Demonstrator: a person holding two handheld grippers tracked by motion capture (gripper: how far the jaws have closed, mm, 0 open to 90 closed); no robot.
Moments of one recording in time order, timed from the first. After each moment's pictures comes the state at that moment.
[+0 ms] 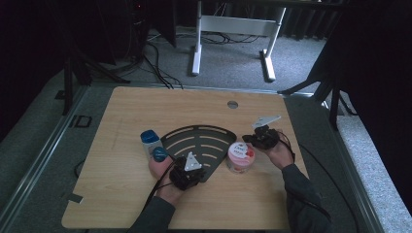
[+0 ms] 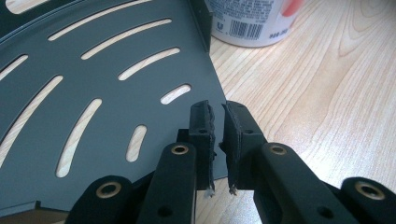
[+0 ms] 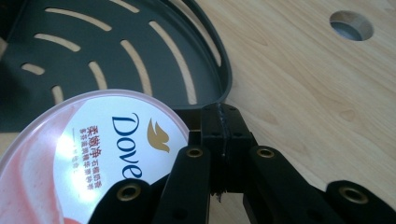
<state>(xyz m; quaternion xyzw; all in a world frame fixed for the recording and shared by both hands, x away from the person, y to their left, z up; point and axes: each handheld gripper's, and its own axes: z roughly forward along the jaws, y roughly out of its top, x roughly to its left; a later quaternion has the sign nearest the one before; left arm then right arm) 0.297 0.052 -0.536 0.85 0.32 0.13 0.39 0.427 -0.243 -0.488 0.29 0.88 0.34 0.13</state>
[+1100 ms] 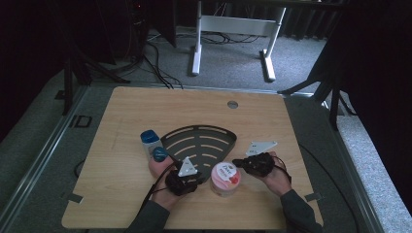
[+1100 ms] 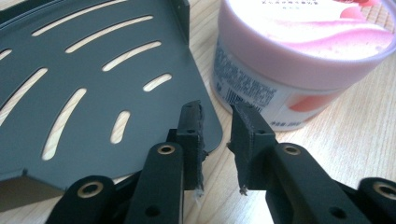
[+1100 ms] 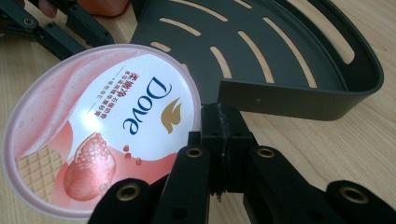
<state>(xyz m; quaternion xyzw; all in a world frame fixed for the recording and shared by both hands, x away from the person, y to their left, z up) 0.281 0.066 -0.537 0.85 0.30 0.11 0.41 0.345 -0.221 -0.501 0.22 0.89 0.38 0.09</state>
